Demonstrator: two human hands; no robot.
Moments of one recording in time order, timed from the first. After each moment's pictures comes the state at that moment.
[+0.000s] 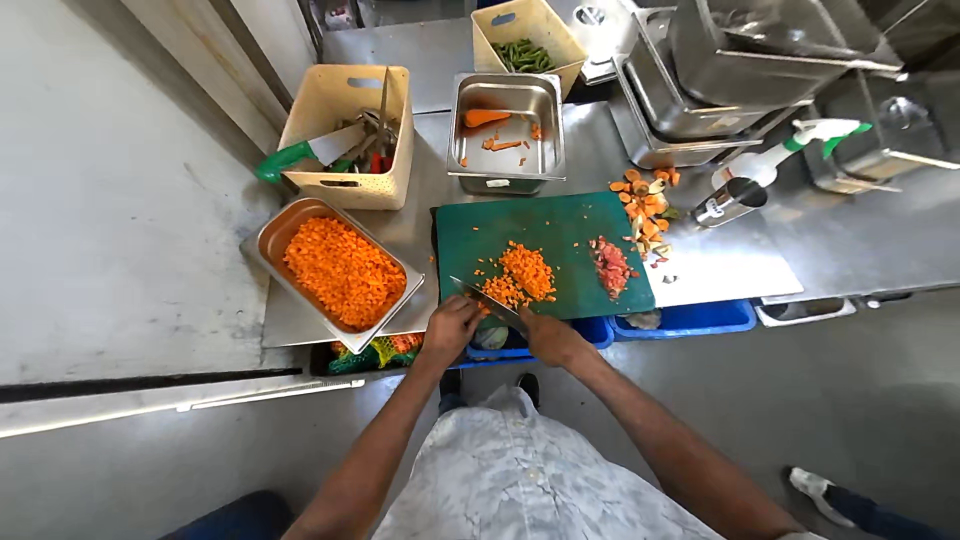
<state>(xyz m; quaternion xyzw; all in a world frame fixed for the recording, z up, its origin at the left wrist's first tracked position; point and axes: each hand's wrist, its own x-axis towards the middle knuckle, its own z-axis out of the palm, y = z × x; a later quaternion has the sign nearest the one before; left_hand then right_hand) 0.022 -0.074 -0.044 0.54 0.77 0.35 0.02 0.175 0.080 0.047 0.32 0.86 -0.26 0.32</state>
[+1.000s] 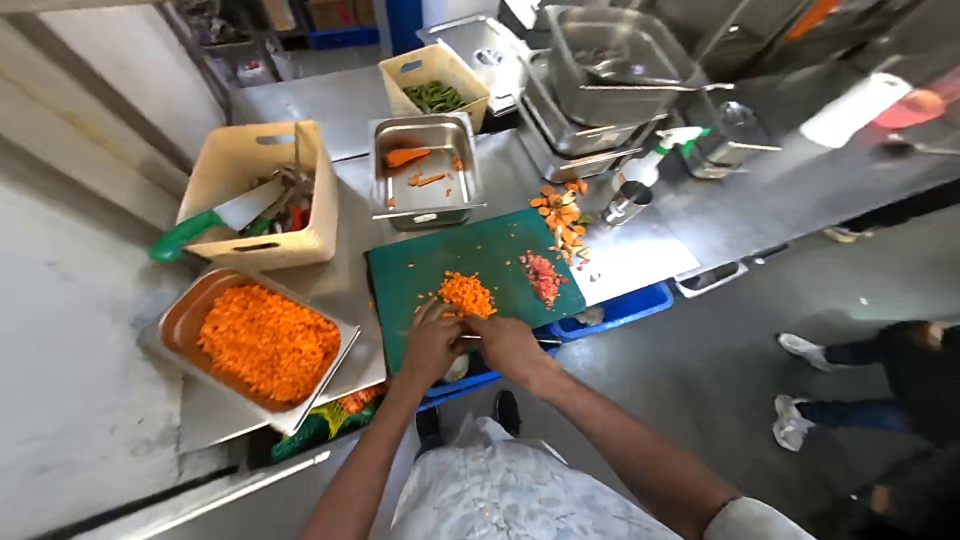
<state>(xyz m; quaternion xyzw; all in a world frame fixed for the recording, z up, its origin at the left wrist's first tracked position) 0.040 -0.004 0.006 0.65 0.70 0.28 0.04 0.186 0.097 0.084 0.32 0.92 -0.20 0.15</state>
